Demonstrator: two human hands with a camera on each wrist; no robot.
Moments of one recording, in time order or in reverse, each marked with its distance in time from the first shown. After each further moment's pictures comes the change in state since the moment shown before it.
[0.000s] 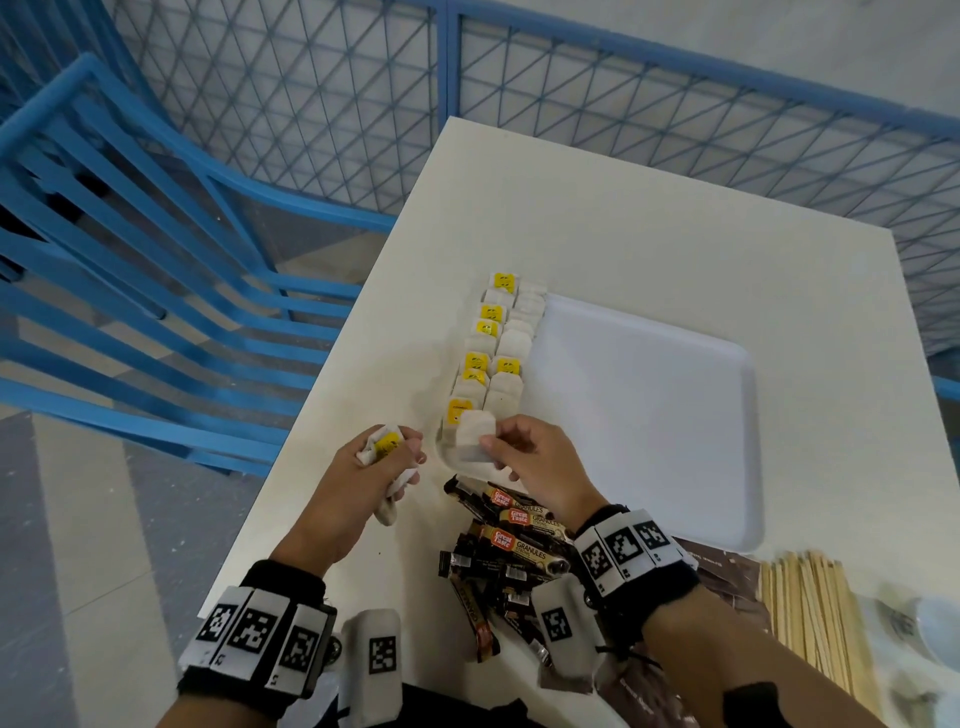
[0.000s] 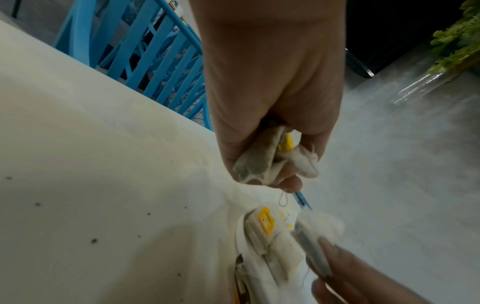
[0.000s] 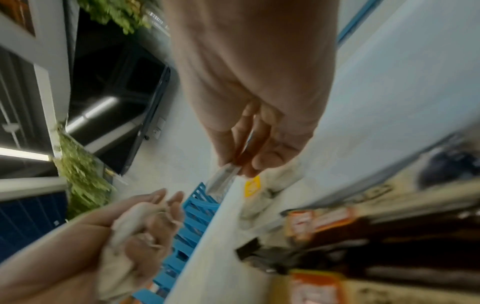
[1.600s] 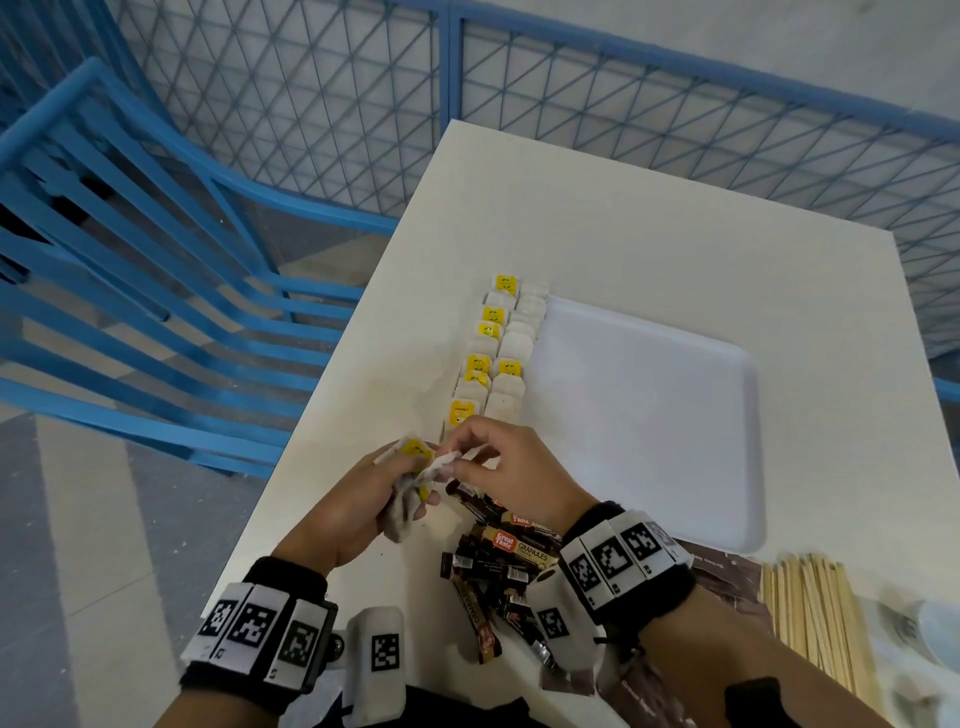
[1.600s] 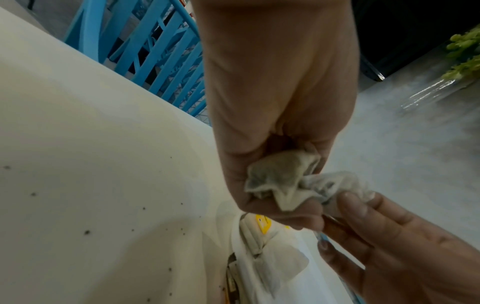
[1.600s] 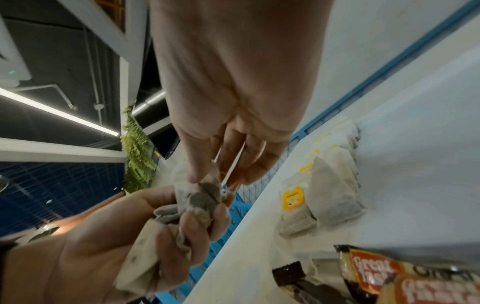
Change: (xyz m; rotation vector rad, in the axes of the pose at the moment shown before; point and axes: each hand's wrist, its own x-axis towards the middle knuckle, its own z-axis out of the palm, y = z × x) left_hand 0.000 0.007 0.006 -0.113 -0.204 -0.240; right_hand -0.013 -0.031 0.013 -0.146 -0.226 -0.304
